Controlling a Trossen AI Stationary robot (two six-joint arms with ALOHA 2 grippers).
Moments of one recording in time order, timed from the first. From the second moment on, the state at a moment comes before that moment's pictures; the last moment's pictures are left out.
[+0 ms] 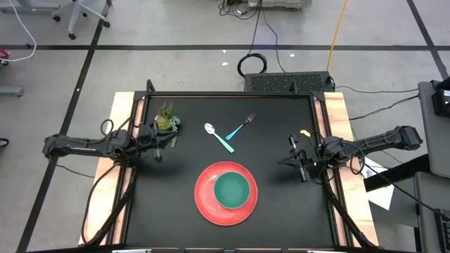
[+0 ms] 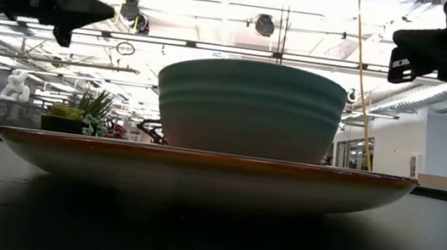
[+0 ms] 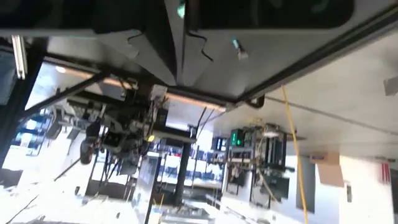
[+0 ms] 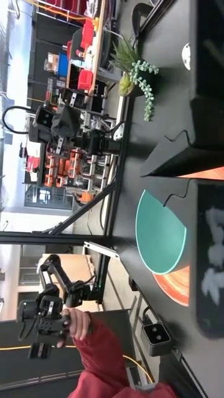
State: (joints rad) left arm -0.02 0.28 0.09 0.32 -0.28 -0.13; right arm 0.14 0.47 0.02 0.54 -0.10 -0.08
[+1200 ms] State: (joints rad) left arm 0.13 0.75 0.09 0.71 -0.26 -0.24; right arm 0.14 0.47 0.02 0.56 -0.10 -0.04
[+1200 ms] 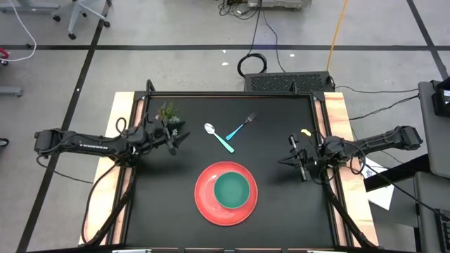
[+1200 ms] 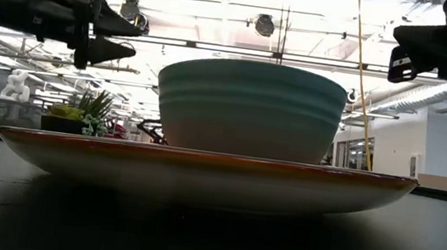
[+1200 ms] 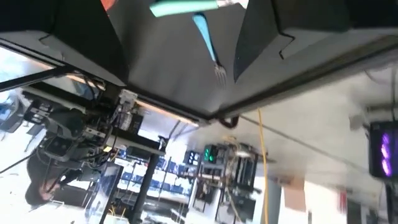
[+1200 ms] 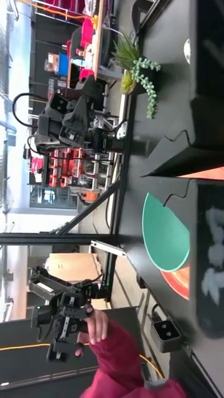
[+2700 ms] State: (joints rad) left arm 0.39 1.41 0.96 -0.04 0.05 -0.15; right arm 0.14 0.49 0.02 0.57 -0.10 0.02
